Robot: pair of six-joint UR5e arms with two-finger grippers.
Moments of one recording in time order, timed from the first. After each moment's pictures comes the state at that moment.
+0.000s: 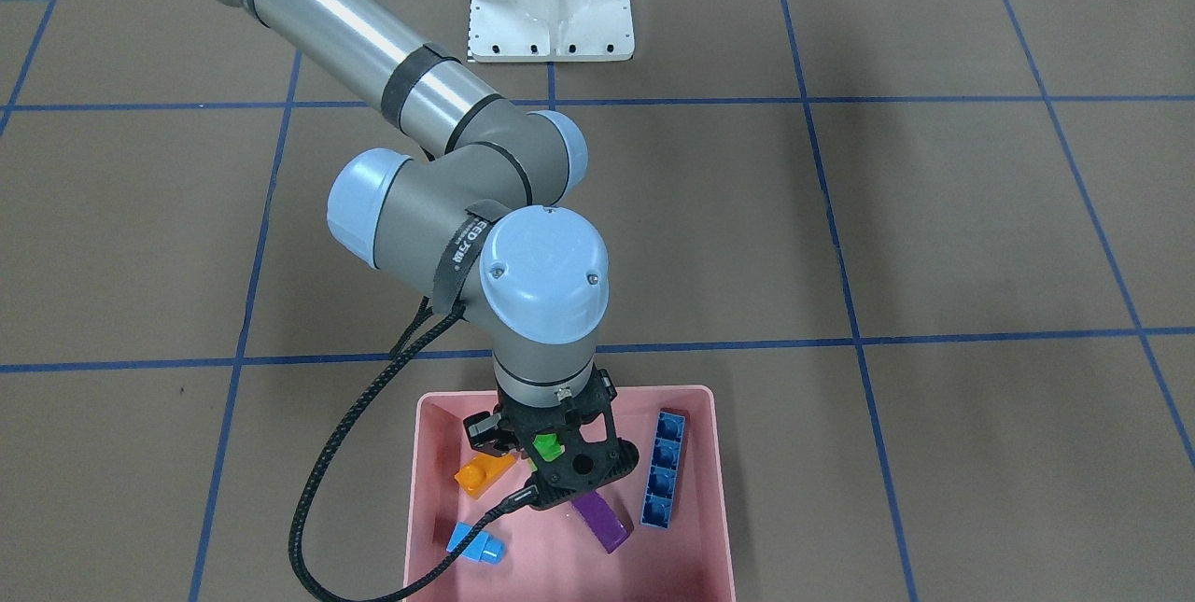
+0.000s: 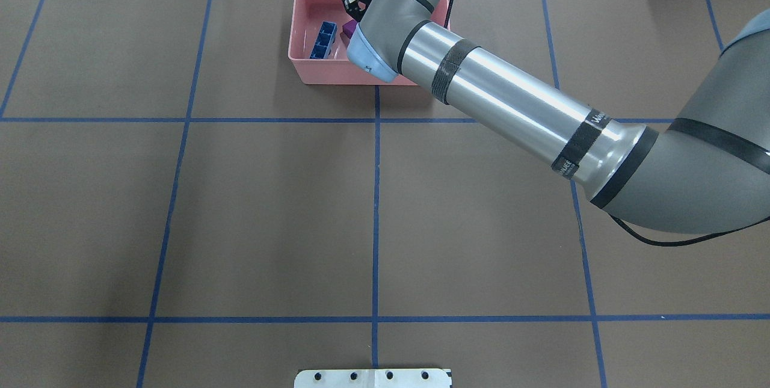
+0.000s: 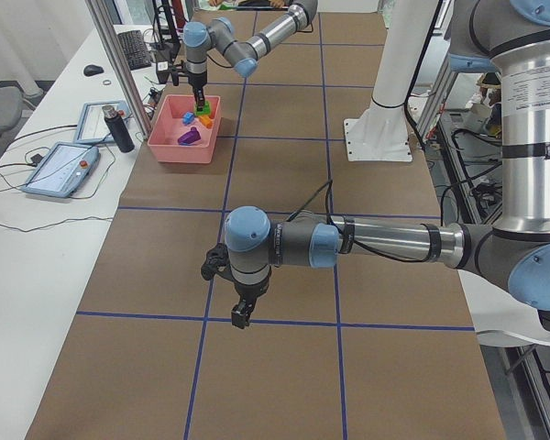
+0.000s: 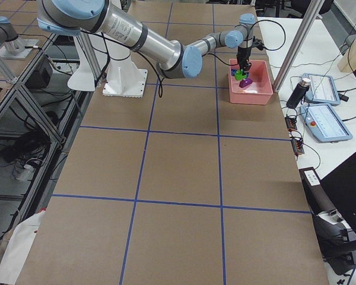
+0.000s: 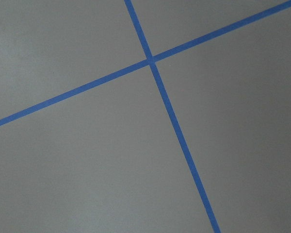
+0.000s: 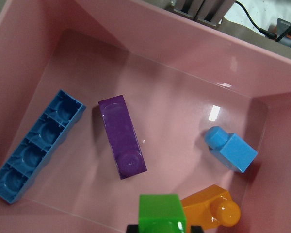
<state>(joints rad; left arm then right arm) -1.57 -1.44 -1.77 -1.54 -2.28 0.35 0.81 -0.27 0.73 -1.37 1.94 0.67</state>
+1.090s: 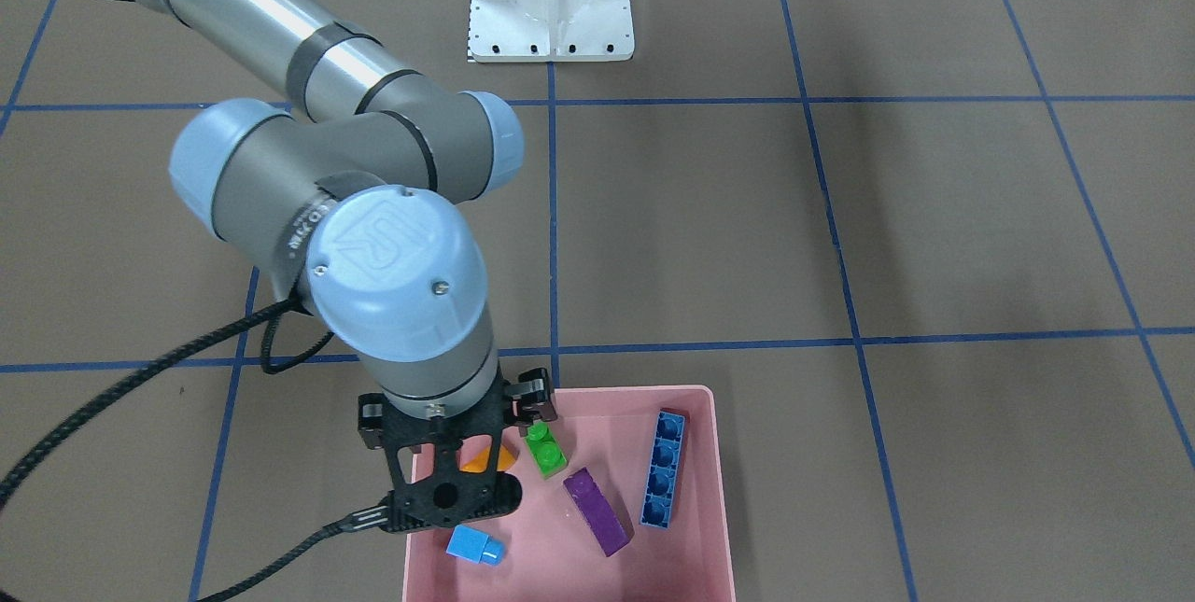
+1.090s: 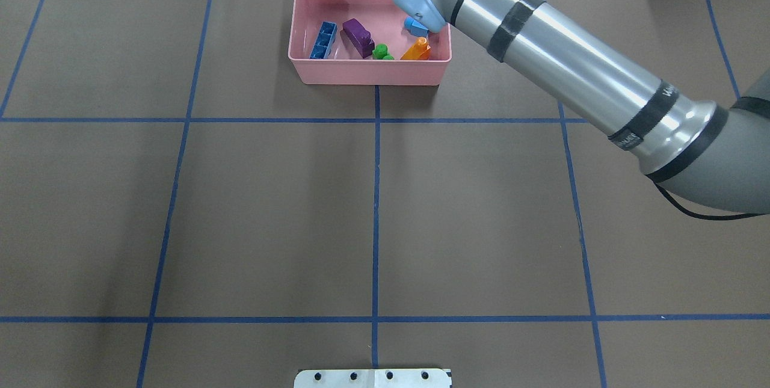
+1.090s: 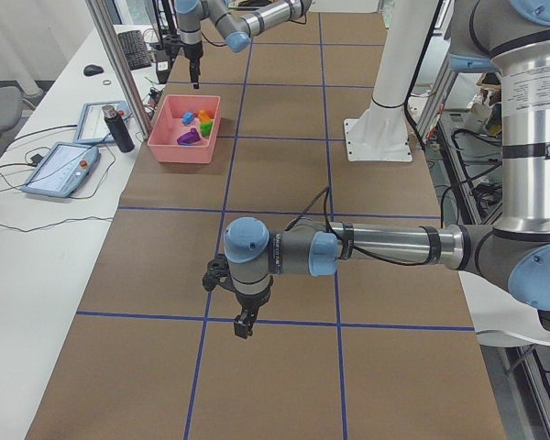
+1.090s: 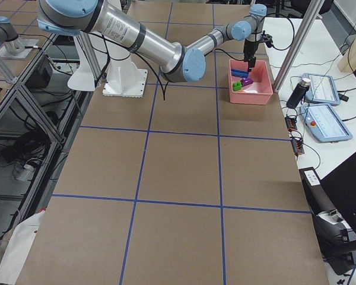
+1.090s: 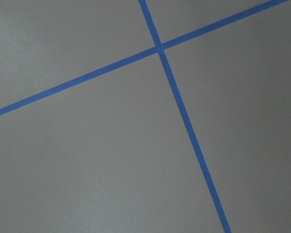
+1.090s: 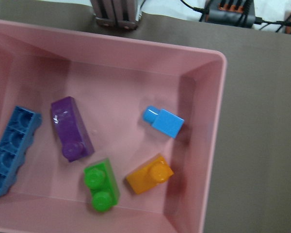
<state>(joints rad) -1.57 -1.44 -1.73 -1.54 -2.27 0.35 0.94 -0.42 1.02 -1.61 2.10 0.69</state>
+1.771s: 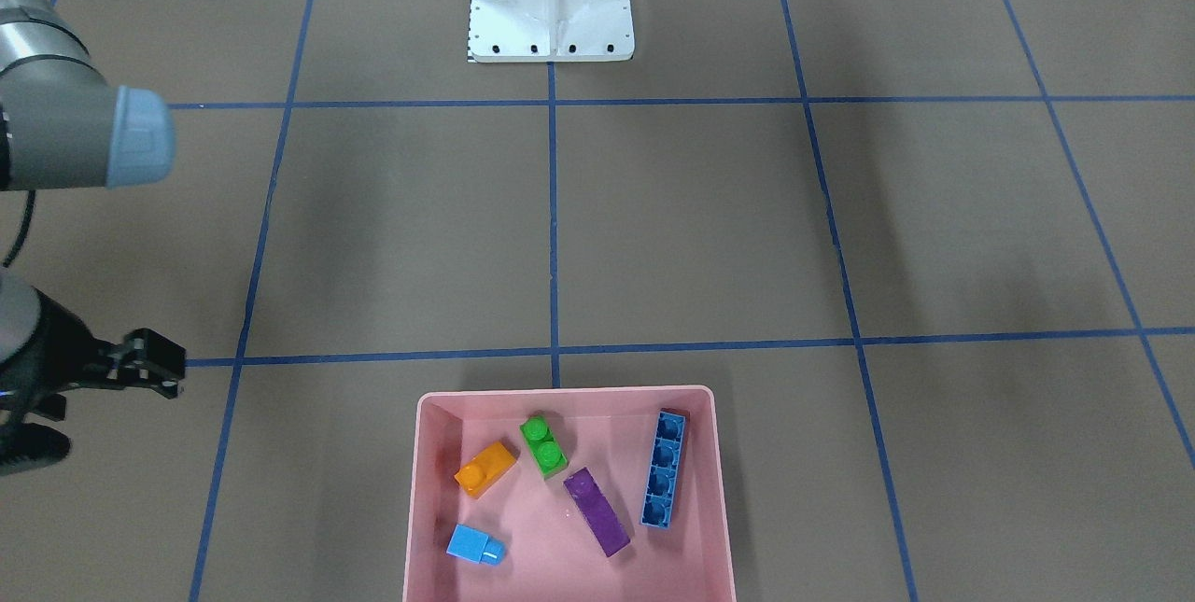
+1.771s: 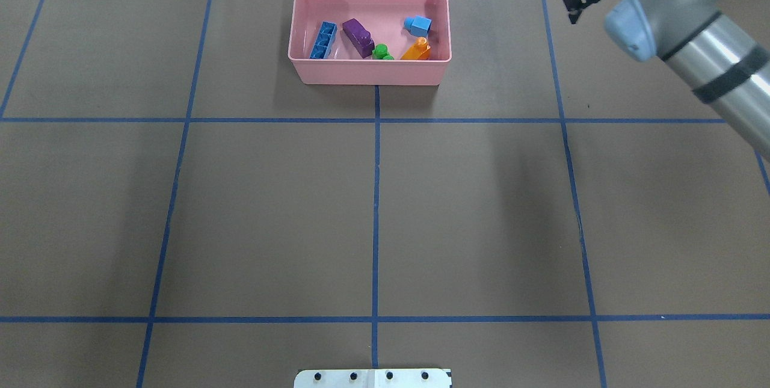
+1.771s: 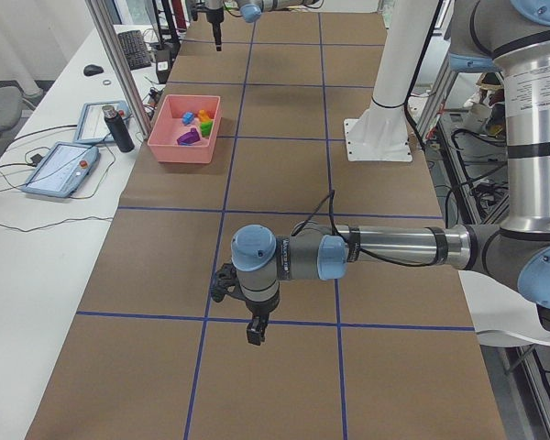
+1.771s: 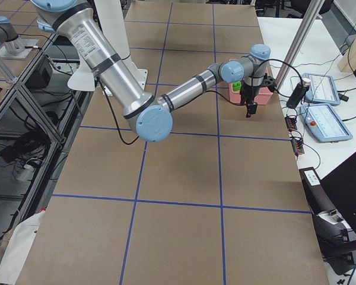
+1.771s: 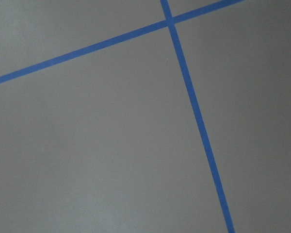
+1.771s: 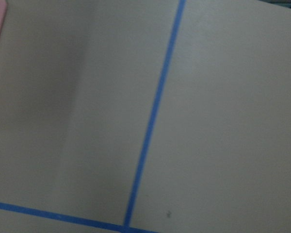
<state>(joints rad) -1.58 -1.41 -1.75 -1.51 -2.28 0.28 1.17 -1.00 1.50 -1.69 2.18 0.36</state>
